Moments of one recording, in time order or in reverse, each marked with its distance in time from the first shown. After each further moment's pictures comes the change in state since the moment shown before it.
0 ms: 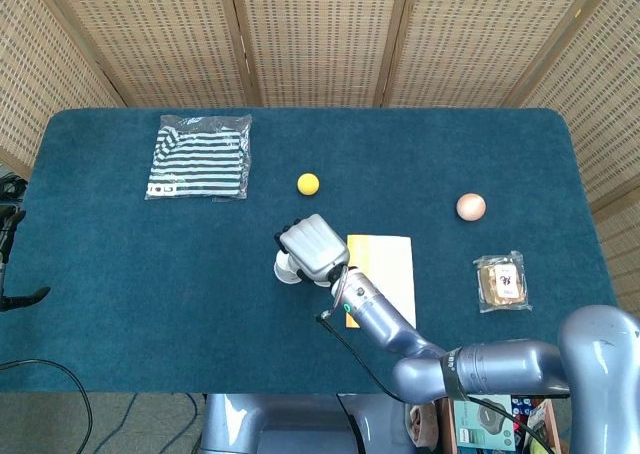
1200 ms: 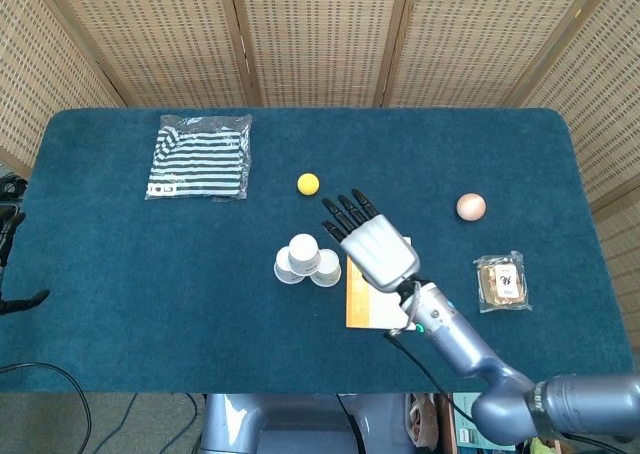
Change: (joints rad) left arm 0.023 0.015 0.009 -0.016 0.045 0.025 -0.030; right arm -0.189 0.323 -0.219 -0.251 -0.380 0.218 0.040
